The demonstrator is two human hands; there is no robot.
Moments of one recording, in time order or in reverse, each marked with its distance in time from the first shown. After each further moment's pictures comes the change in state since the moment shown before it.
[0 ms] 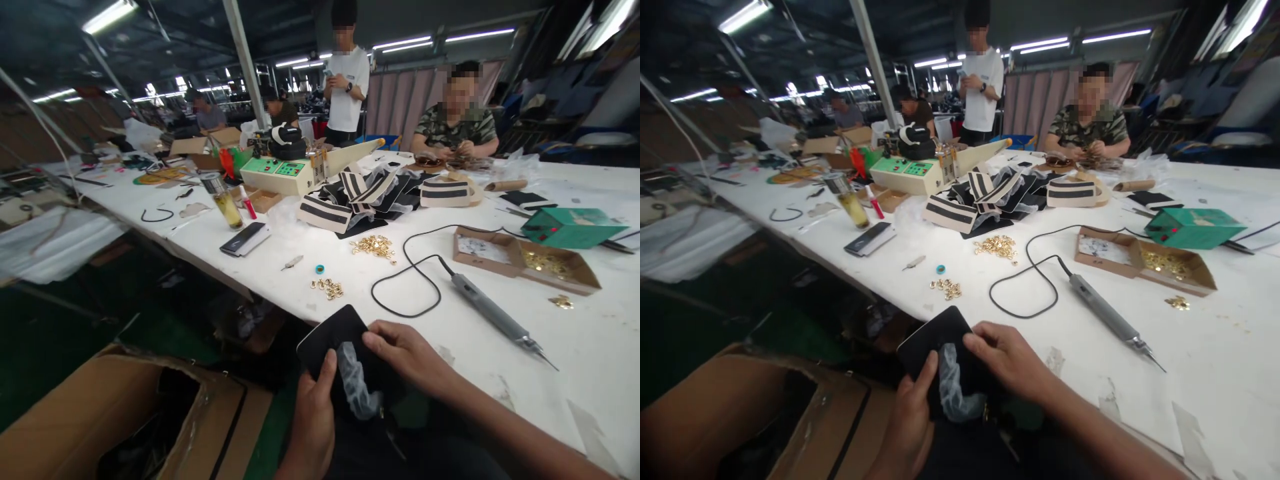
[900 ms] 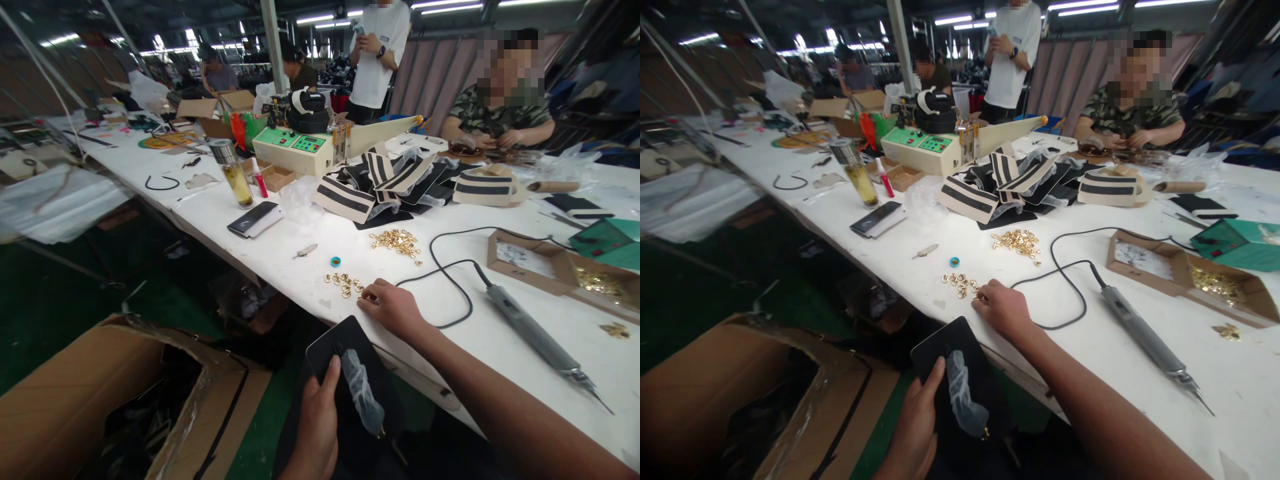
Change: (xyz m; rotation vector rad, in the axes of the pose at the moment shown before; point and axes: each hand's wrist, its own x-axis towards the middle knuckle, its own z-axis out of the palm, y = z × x) left_hand 0.037 -0.029 -0.027 -0.086 0.143 -0.164; right_hand 0.119 0.047 0.006 -0.853 0.096 0.066
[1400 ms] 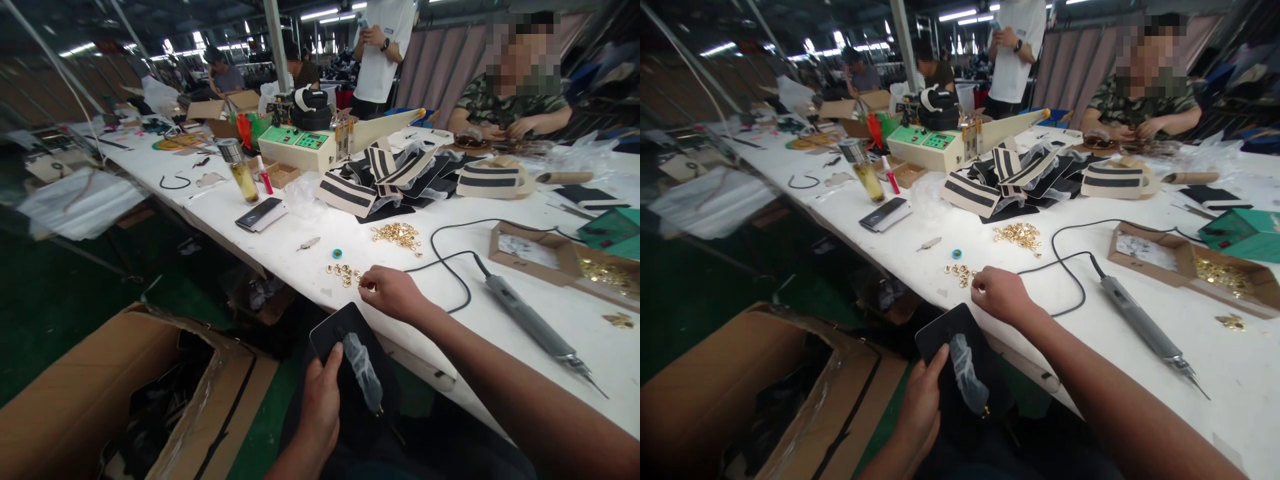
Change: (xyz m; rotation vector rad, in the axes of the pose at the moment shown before) left_hand -0.014 0.000 0.008 0.101 -0.035 0.146; right_hand -0.008 -0.026 -0.040 -0.010 -0.039 -0.122
